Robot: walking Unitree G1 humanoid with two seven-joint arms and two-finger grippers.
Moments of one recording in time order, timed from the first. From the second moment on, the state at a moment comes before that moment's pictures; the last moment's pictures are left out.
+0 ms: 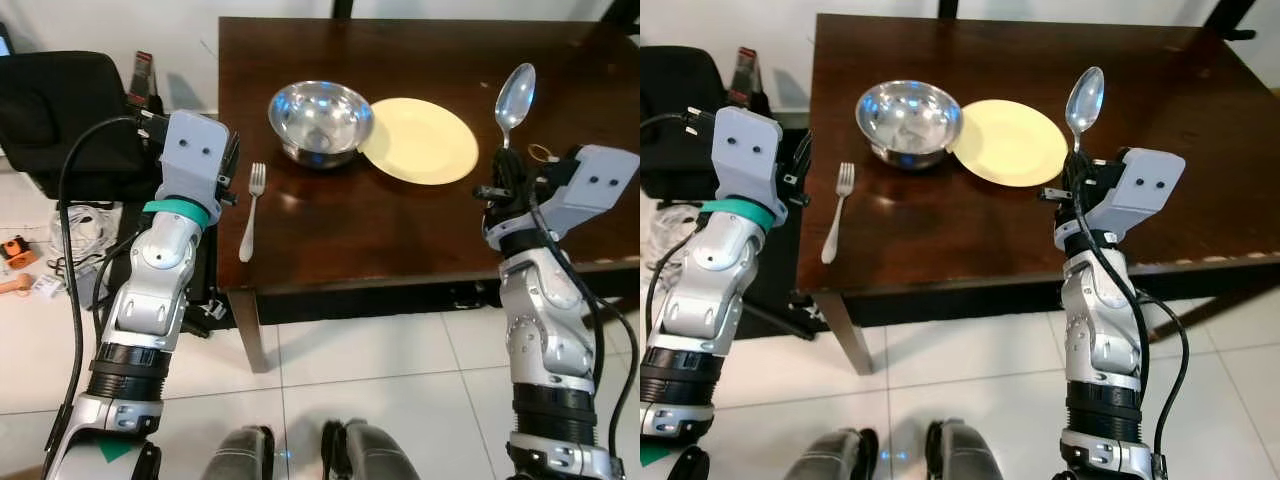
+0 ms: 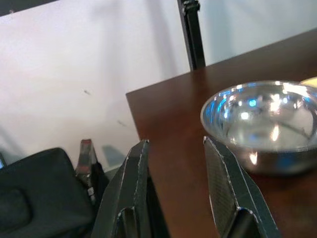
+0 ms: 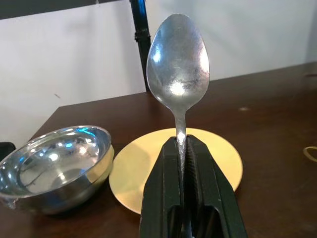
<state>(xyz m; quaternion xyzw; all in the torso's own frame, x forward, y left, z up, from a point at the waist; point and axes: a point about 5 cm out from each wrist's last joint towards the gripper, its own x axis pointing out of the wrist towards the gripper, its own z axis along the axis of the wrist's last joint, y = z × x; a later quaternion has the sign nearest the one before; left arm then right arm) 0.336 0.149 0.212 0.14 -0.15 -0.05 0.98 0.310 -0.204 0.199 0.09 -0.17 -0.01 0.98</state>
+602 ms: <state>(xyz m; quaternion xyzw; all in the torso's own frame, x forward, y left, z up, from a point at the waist) 0.337 0.156 0.214 0.15 -0.14 -0.04 0.98 0.288 -0.144 0.207 0.12 -0.13 0.21 0.96</state>
